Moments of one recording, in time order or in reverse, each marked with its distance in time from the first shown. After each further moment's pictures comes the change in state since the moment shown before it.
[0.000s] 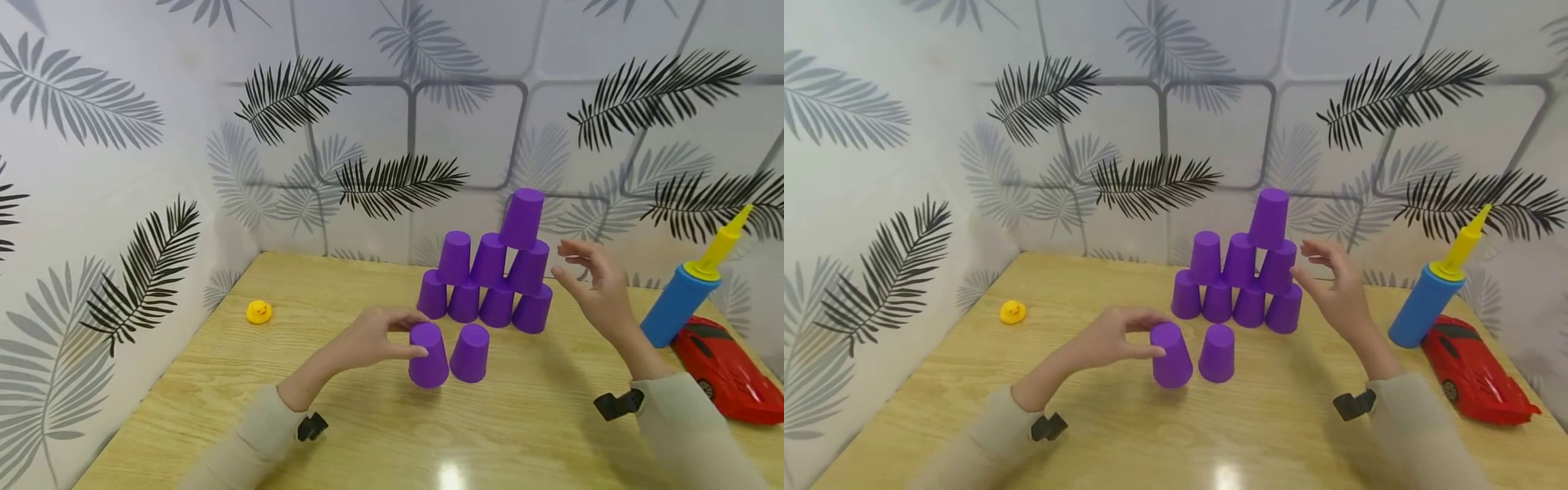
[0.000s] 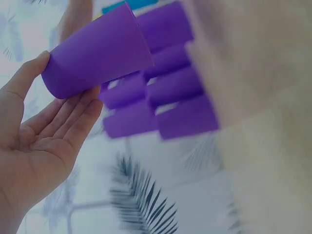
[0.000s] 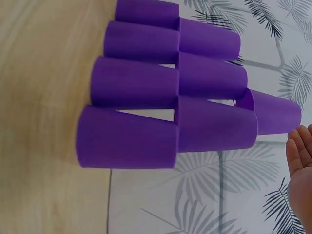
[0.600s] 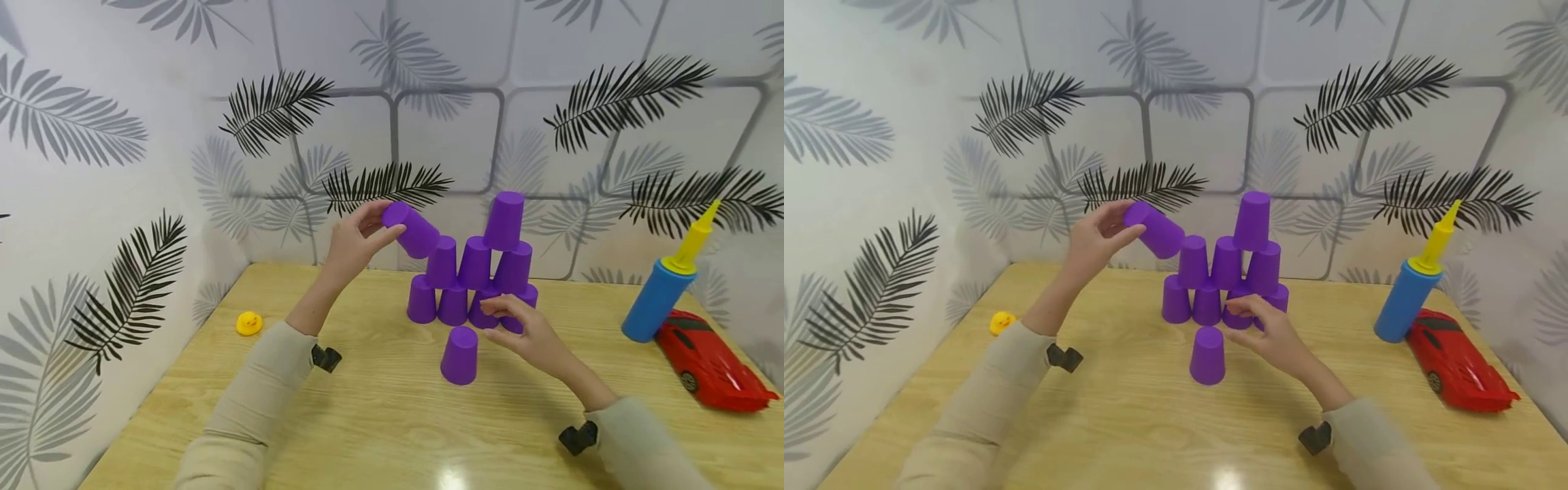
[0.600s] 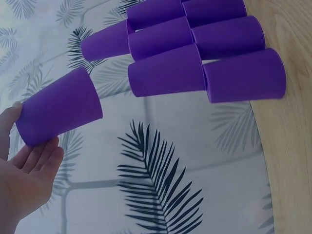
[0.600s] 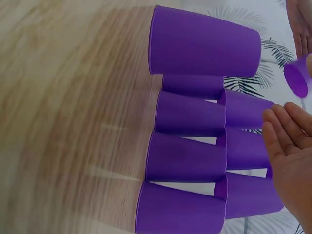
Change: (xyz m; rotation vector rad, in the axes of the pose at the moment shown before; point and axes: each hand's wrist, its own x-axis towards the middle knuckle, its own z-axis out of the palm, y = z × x) left_hand 0.084 0.016 -0.070 -0.184 0.567 0.069; right_hand -0.048 -0.012 0.051 0.049 -0.325 0.030
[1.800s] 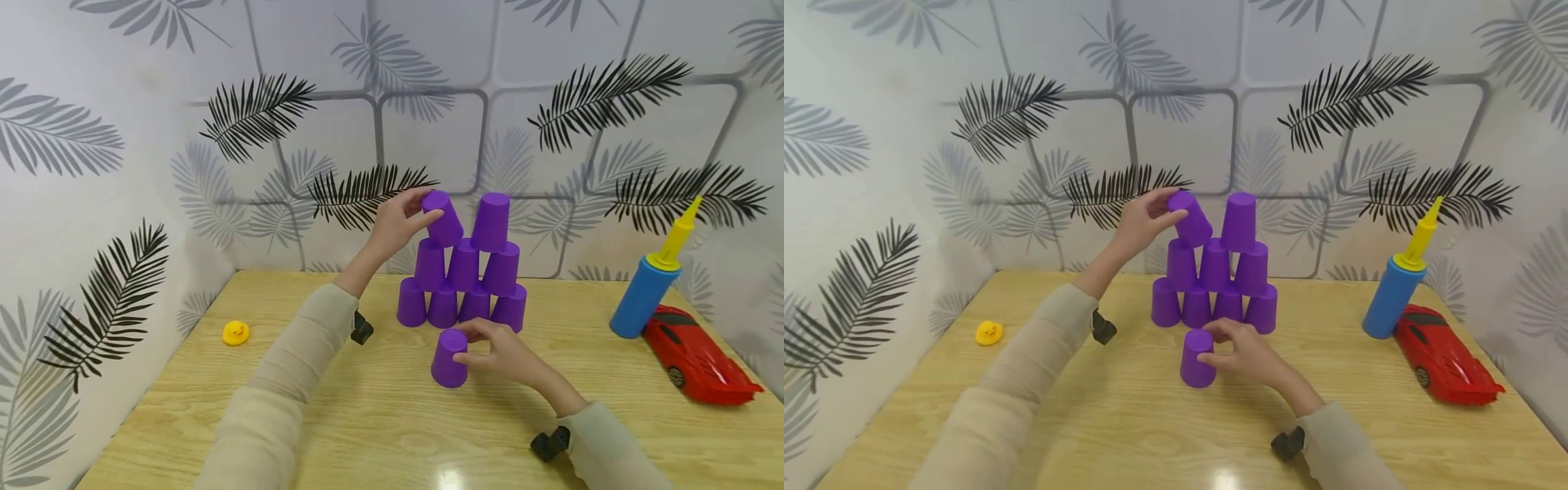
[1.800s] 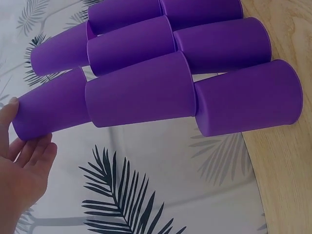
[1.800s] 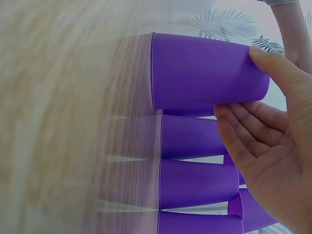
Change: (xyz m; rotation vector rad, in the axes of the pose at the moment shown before) left_hand 0.064 -0.022 0.071 0.124 -0.150 -0.026; right_hand -0.004 -0.002 0.022 -0.021 -0.198 0.206
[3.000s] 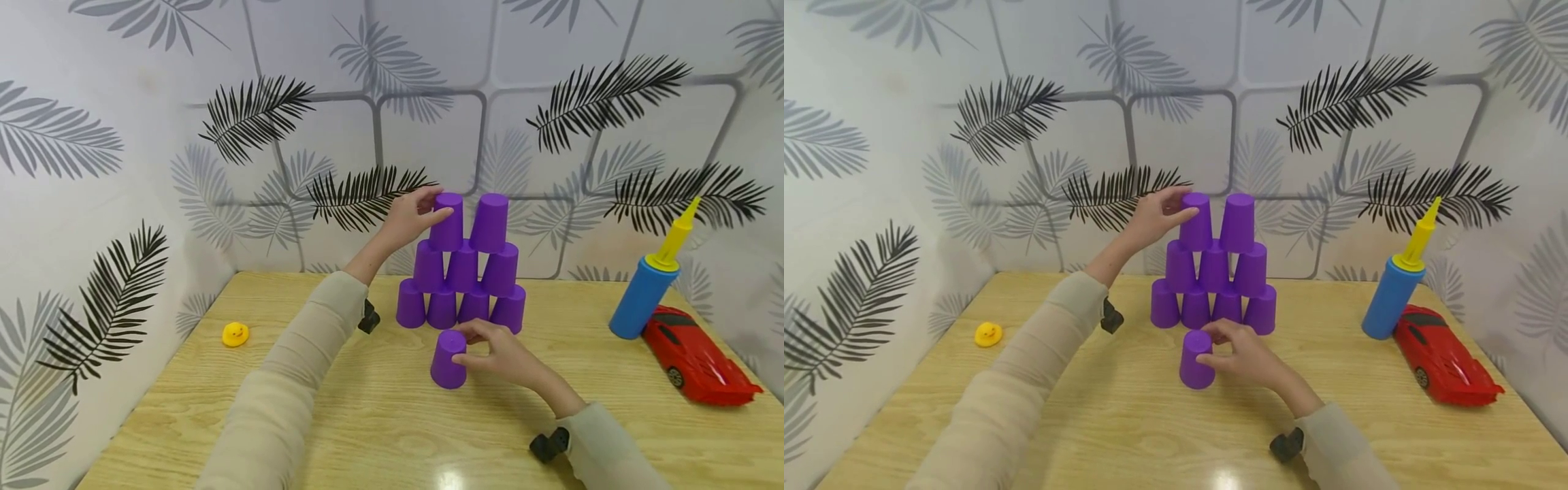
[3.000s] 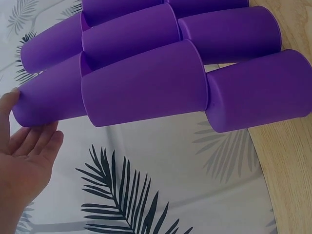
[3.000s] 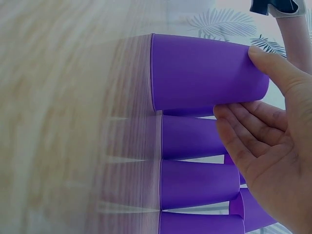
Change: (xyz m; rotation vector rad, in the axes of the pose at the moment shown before) left_hand 0.020 0.003 0.008 0.116 -0.147 -0.056; right_hand 0.000 0.000 0.000 -0.001 -0.008 -0.008
